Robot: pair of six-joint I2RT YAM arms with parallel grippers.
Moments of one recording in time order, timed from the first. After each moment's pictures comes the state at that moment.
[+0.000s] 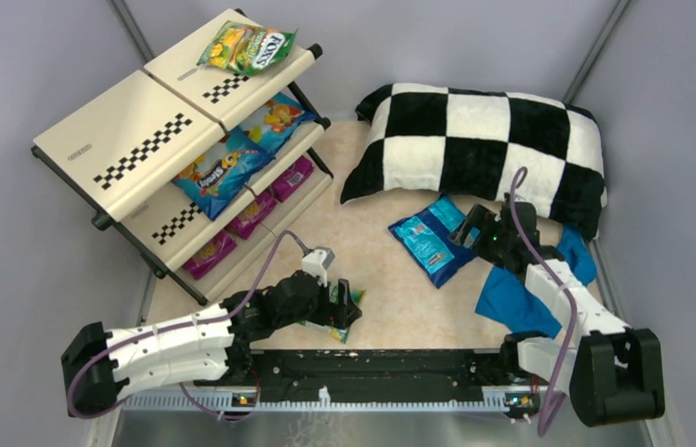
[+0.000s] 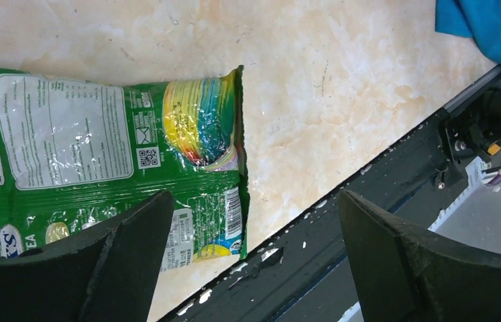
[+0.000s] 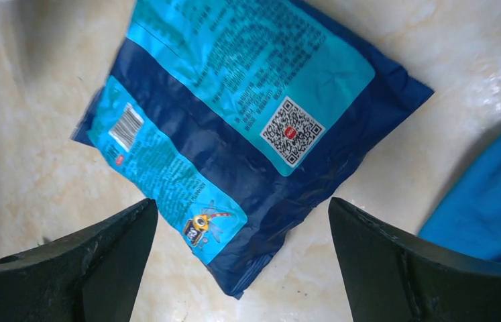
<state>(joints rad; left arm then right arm) -1.10 0.84 0.42 -0.24 -0.14 -0.79 0.12 1.03 0.54 -0.25 -0.12 0.61</state>
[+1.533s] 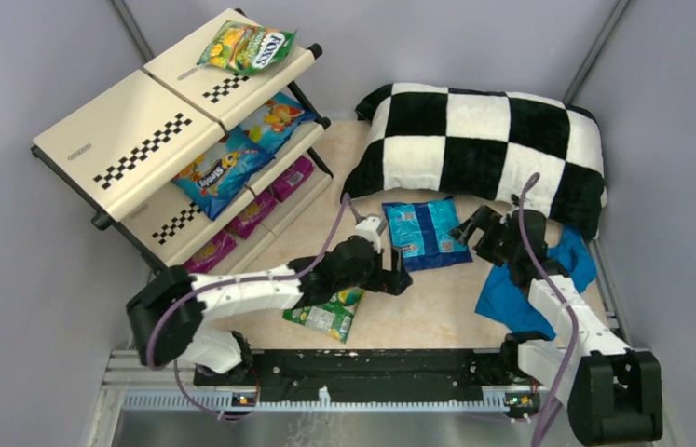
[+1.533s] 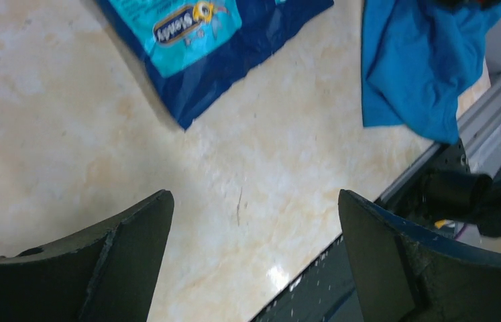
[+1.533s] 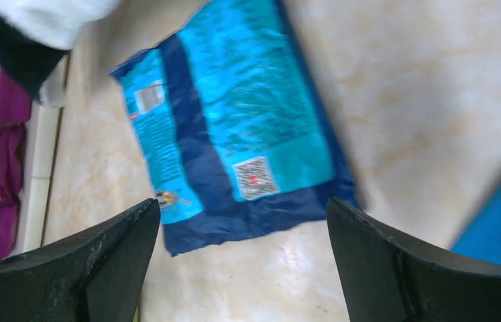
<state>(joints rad) -1.08 1.34 0.72 0.05 -0.10 -0.74 0.16 0.97 0.46 -0.10 -0.23 0.63</state>
